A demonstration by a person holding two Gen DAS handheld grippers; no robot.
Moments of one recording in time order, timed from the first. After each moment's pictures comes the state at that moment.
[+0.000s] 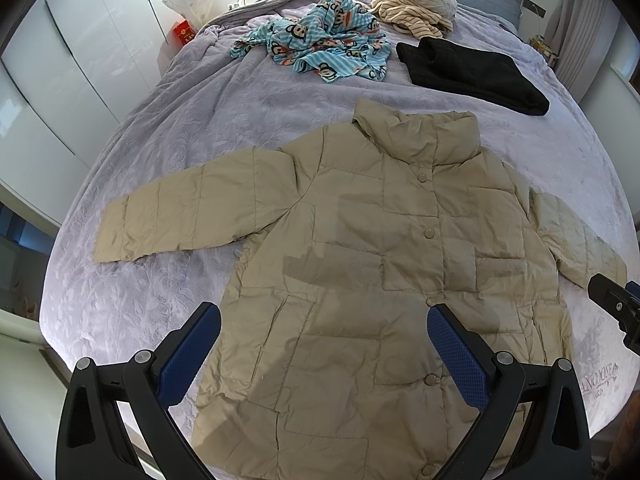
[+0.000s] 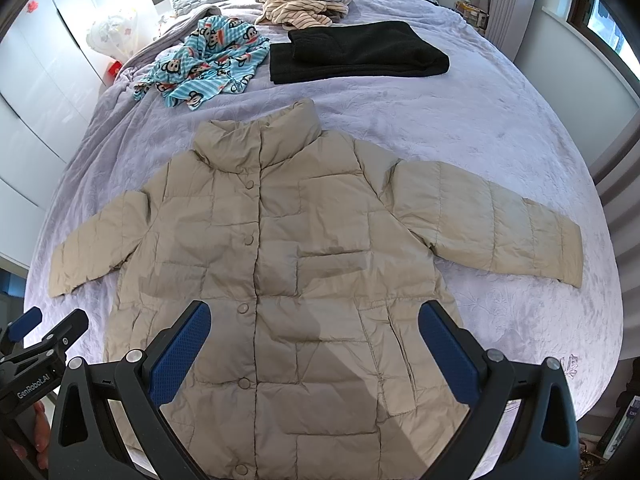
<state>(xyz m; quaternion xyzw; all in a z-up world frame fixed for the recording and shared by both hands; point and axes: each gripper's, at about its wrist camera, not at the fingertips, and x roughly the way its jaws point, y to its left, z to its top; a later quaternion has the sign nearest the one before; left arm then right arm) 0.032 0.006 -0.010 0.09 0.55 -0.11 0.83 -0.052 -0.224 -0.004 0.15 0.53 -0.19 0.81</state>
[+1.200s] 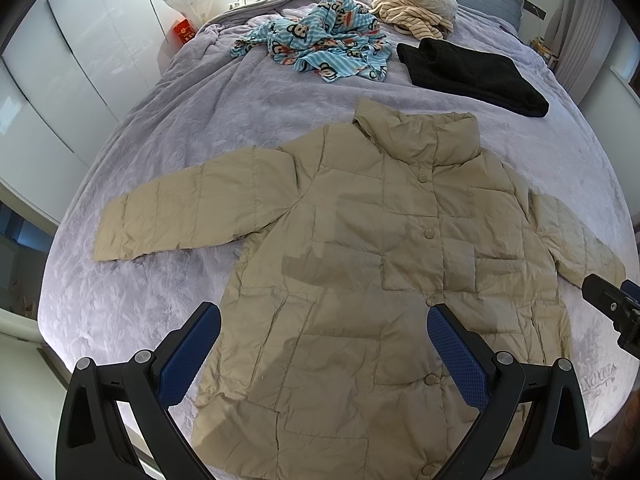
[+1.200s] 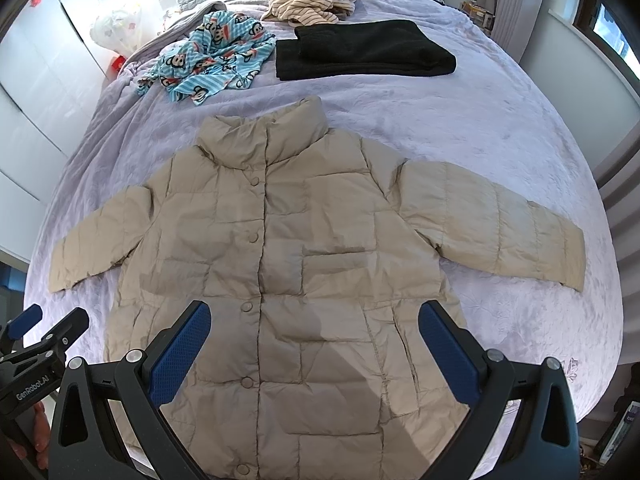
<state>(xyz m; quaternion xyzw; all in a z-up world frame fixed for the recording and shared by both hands) 0.031 0.008 -0.013 0.09 0.55 -0.11 0.83 -0.050 -0.222 -0.003 0.14 0.53 -0.19 0.81</state>
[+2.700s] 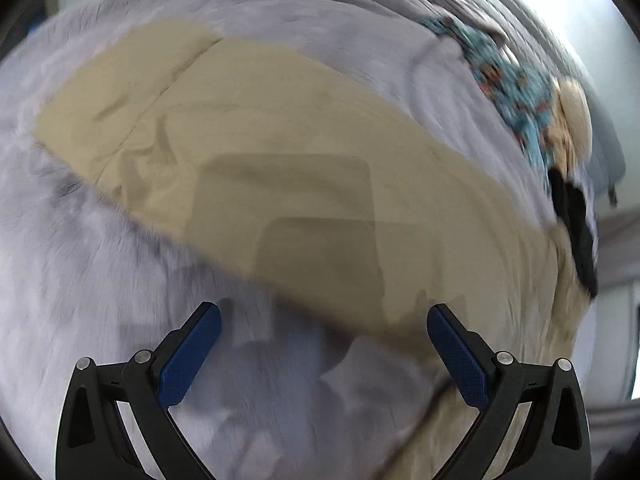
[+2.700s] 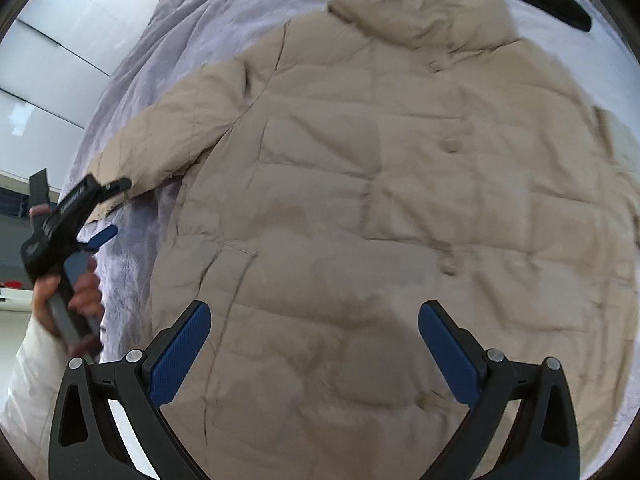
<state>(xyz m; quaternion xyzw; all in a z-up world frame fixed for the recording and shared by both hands) 0.210 0.270 -0.223 -0.24 0.57 -0.02 0.79 0.034 -0.086 -0.146 0.19 0.63 -0.03 0.76</state>
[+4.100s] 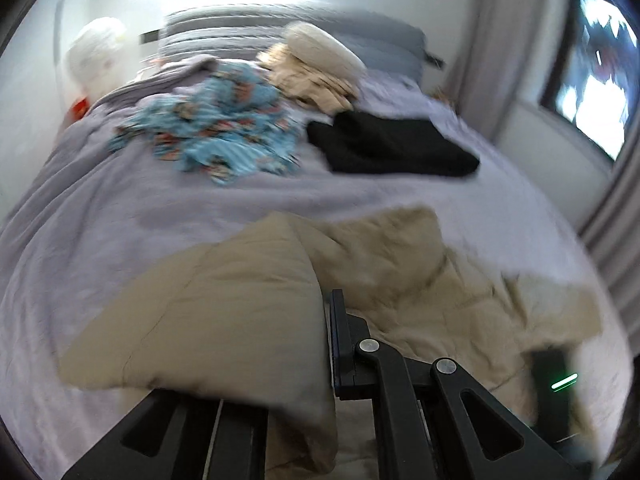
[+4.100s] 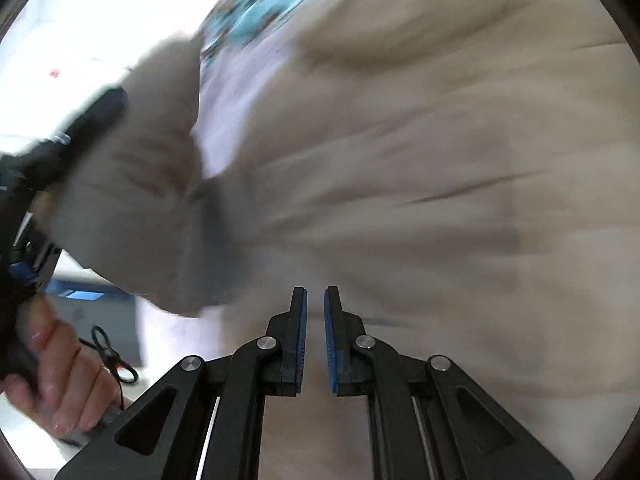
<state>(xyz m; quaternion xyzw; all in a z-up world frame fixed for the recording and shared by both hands) 0.179 -0.062 -0.095 0.07 0.40 -0.33 0.85 0.084 -0.176 -0.185 0.38 0.52 0.00 0.76</state>
